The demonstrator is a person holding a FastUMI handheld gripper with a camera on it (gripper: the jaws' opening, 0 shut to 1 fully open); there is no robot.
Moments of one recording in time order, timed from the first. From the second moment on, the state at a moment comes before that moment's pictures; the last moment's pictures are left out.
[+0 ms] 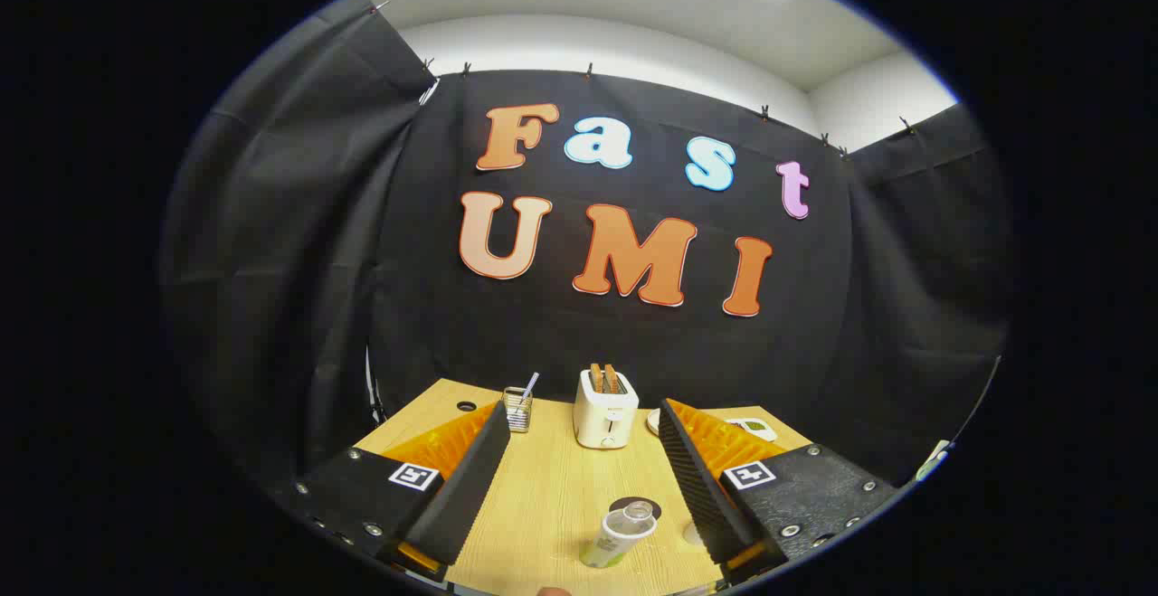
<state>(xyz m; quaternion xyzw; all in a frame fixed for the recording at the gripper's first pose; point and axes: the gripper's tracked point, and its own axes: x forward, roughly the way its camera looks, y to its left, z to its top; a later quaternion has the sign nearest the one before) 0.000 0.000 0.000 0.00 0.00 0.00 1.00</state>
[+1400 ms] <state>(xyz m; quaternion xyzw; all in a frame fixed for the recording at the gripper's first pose) -0.003 -0.010 -0.014 0.03 0.00 0.00 1.00</state>
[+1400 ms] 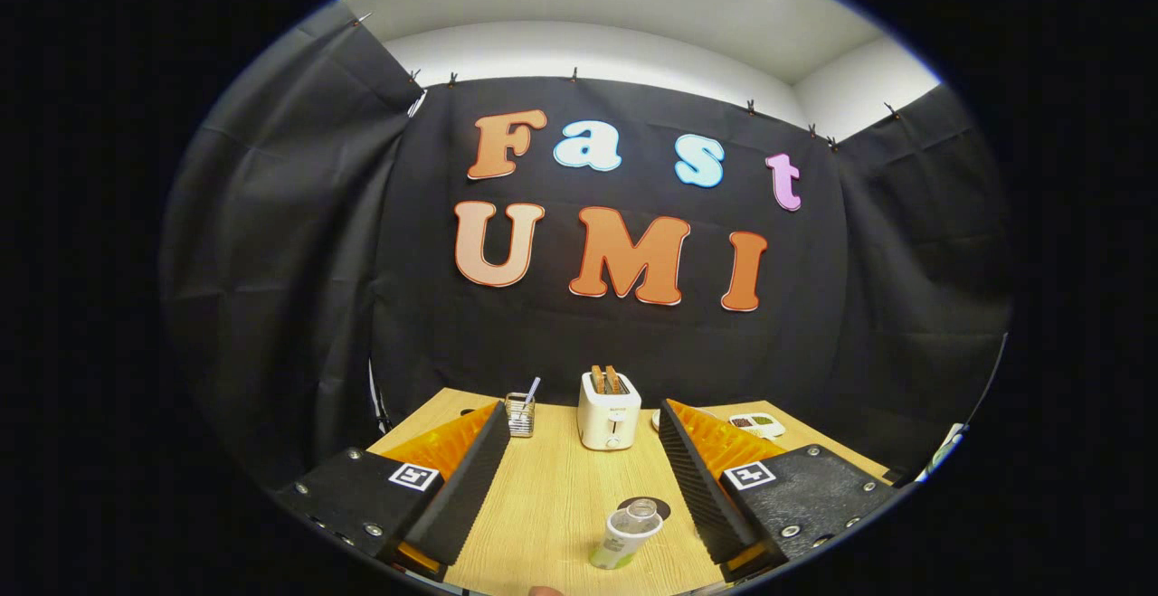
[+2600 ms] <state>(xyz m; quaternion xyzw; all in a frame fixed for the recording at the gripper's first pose) 0.039 -0.068 -0.146 0.08 0.10 -0.04 0.99</state>
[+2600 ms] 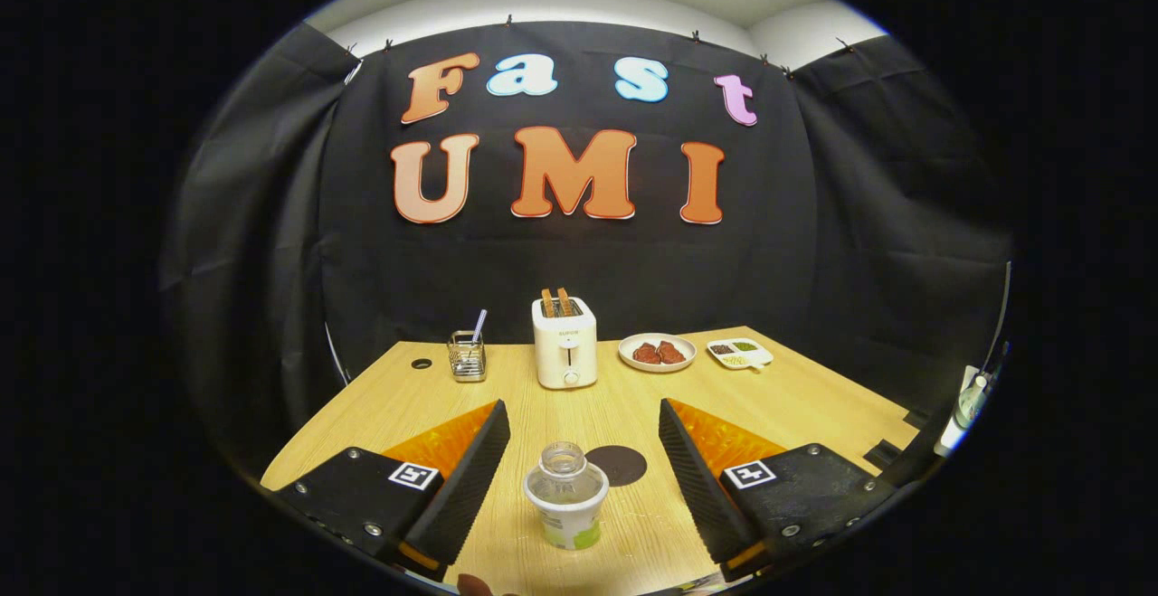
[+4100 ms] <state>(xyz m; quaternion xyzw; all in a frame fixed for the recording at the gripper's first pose) 0.059 -0.032 -0.269 0.01 0.15 -0.02 0.99</state>
